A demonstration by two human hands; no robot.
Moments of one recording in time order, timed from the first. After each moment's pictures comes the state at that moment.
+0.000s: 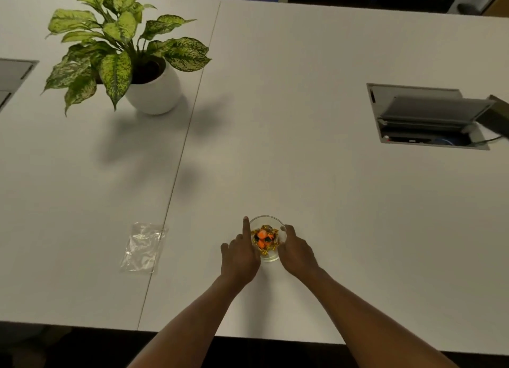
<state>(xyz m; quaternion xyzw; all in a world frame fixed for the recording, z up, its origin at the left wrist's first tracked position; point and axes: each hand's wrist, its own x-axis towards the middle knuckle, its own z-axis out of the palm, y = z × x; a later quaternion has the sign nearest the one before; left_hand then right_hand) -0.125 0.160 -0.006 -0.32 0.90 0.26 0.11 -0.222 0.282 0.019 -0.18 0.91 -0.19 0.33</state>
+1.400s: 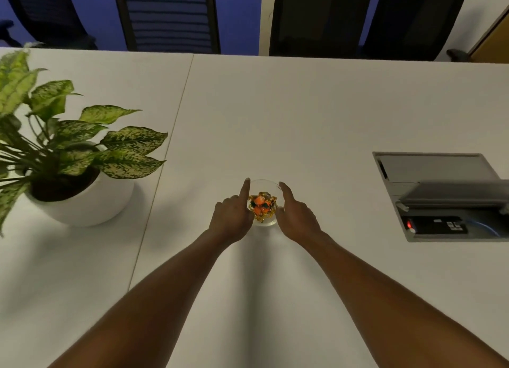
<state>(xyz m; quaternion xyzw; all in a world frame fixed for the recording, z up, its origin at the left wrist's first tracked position) -0.508 -0.076 0.013 -0.20 0.96 0.20 0.03 -0.588 0.076 0.034 -0.21 0.93 -0.22 0.22</state>
